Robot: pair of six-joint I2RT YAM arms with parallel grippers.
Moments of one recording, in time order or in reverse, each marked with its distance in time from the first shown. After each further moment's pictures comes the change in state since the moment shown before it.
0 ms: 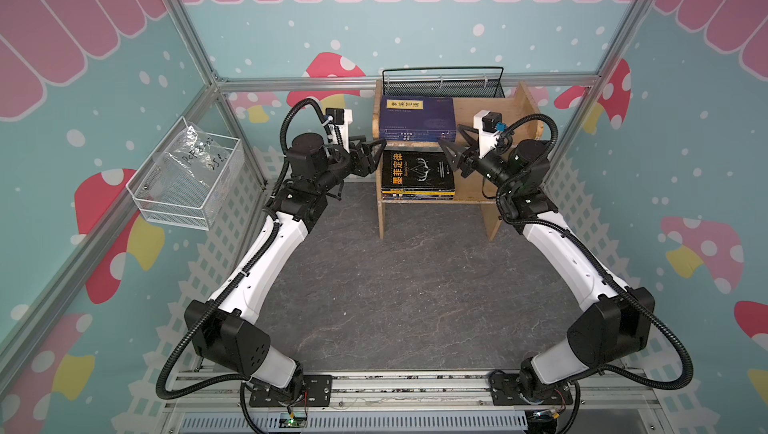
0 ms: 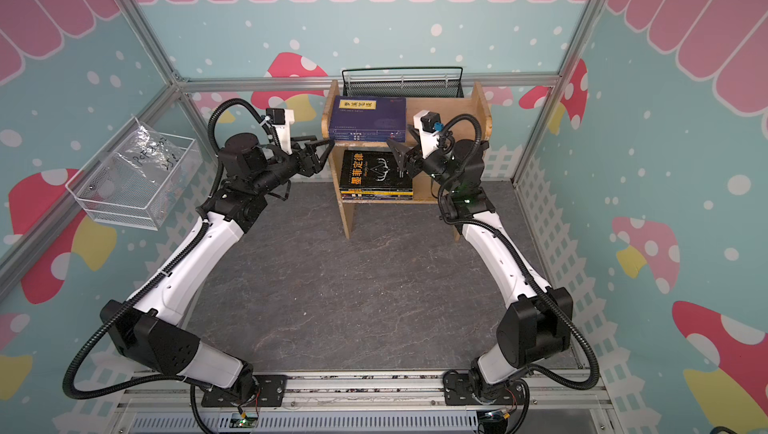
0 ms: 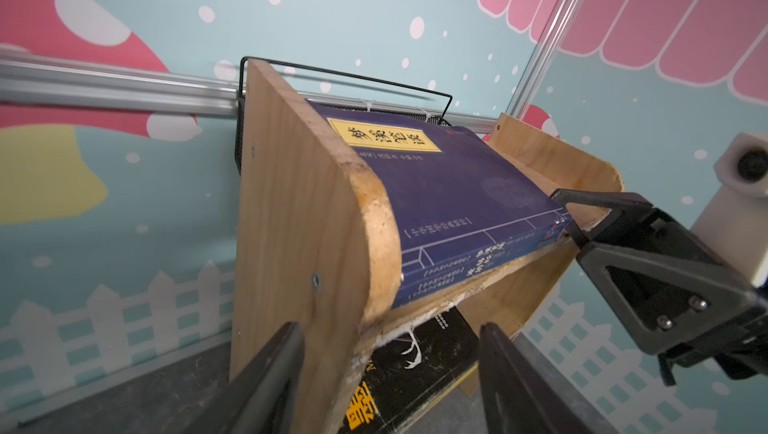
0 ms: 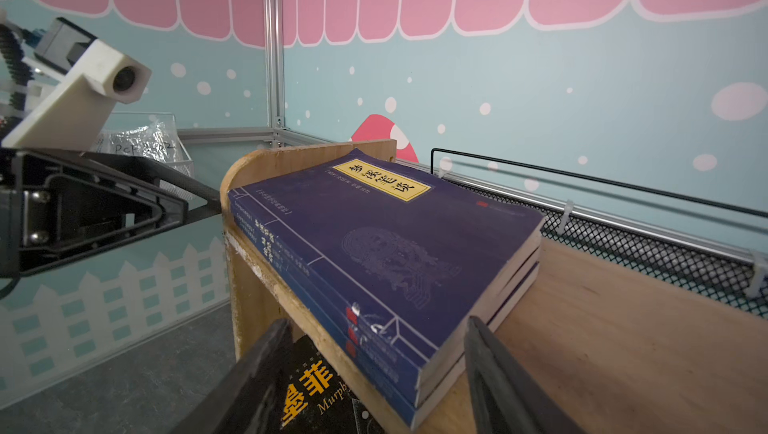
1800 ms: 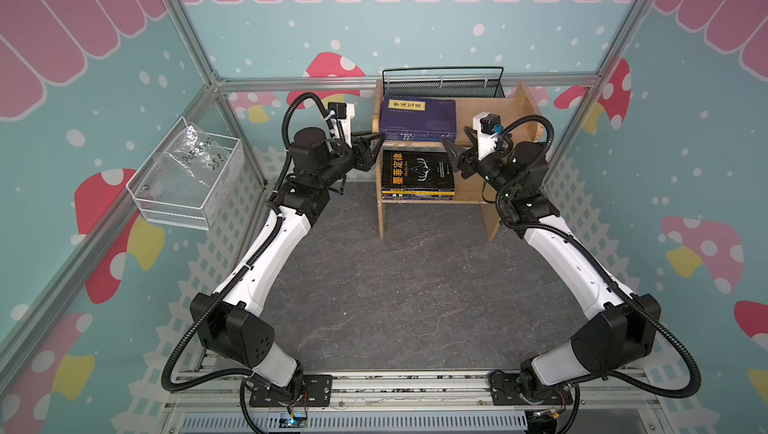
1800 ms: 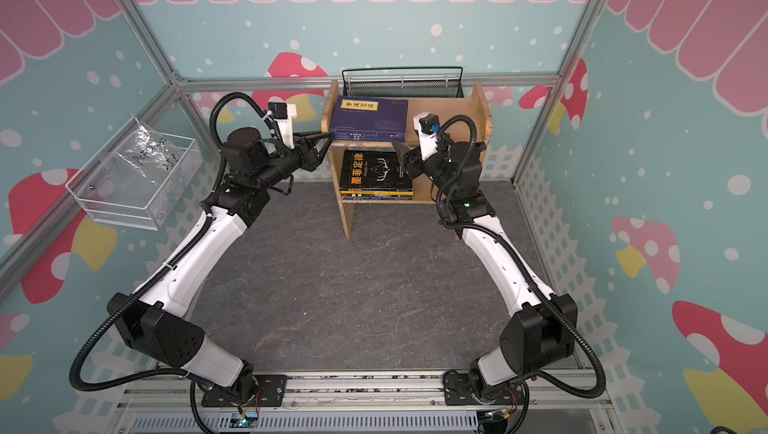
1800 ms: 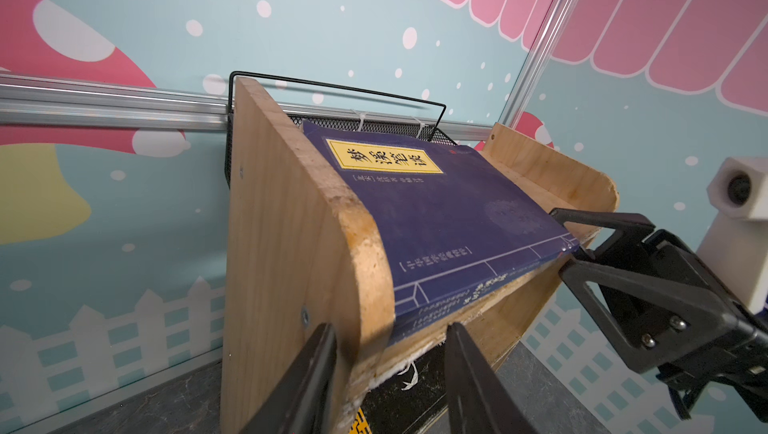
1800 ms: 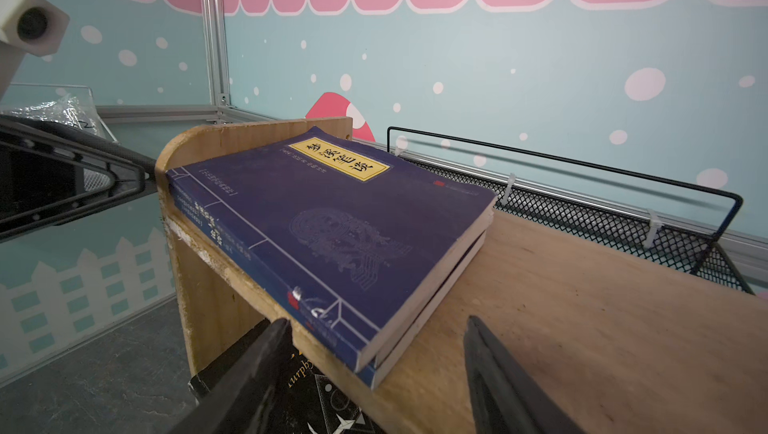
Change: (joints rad) left arm -0.002 0.074 0.088 0.010 0.024 -0.002; right arm 0.031 -0.031 -0.010 -0.079 0.176 -0.069
